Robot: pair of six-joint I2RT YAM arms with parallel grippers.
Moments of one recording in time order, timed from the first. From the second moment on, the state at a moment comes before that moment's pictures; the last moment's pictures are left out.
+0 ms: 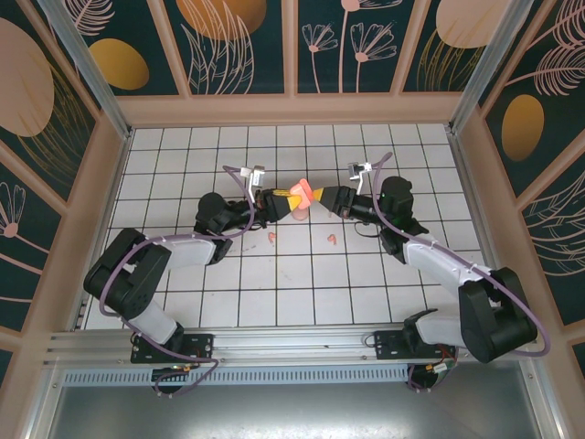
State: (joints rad) left arm -0.56 1.62 0.65 1.27 0.80 -0.92; right arm 0.40 1.28 0.63 0.55 -0.79 0.97
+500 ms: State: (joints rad) left arm -0.57 1.65 0.67 1.28 0.79 -0.93; right arm 0.41 1.30 0.64 0.57 -0.81 0.98
